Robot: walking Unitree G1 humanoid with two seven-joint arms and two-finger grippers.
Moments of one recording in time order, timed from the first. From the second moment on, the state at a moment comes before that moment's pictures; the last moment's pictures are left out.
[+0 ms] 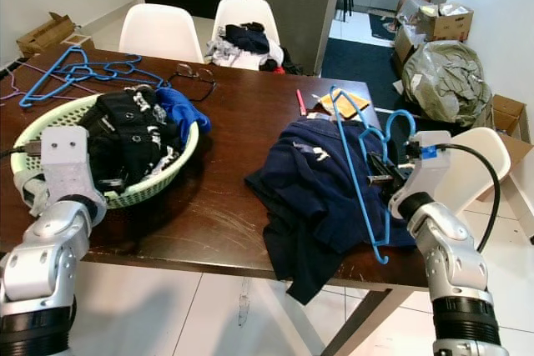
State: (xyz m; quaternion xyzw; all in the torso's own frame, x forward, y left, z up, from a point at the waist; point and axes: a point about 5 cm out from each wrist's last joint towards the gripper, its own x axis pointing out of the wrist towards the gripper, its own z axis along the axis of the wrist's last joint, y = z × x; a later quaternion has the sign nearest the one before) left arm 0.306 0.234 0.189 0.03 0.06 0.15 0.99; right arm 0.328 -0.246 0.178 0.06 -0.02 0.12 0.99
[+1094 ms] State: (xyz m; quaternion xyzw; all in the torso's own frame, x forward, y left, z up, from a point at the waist) left arm 0.270 0.172 0.378 0.00 -0.31 -0.20 0.93; right arm 0.338 -0.239 0.185 0.08 -0.04 0.12 0.99
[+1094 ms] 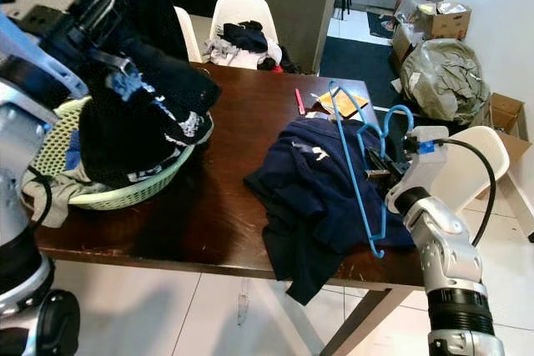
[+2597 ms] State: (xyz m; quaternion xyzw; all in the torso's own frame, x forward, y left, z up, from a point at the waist) left arm 0.342 0.146 0.206 0.13 0.00 -0.18 0.98; right arm 0.329 -0.294 0.138 0.05 0.05 -0.08 0.99
